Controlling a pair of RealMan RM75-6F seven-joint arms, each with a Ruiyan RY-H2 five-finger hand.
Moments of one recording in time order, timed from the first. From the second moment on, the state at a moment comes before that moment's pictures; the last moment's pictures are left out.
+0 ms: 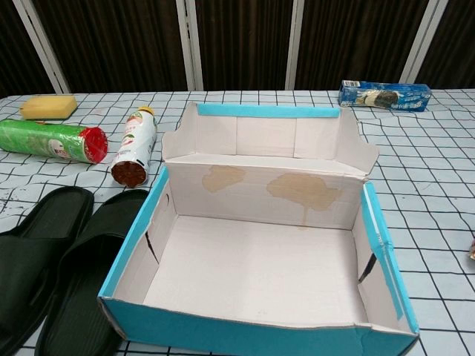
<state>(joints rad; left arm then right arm) -0.07 -1.05 -0.08 -1.84 1.48 1.55 0.14 -0.01 -0.96 0.02 -1.54 -1.55 1.53 0.19</state>
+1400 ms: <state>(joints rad) -0.03 -1.26 0.10 -1.67 1.73 1.49 0.31 -0.03 -0.93 0.00 -1.51 -1.56 1.54 0.33</state>
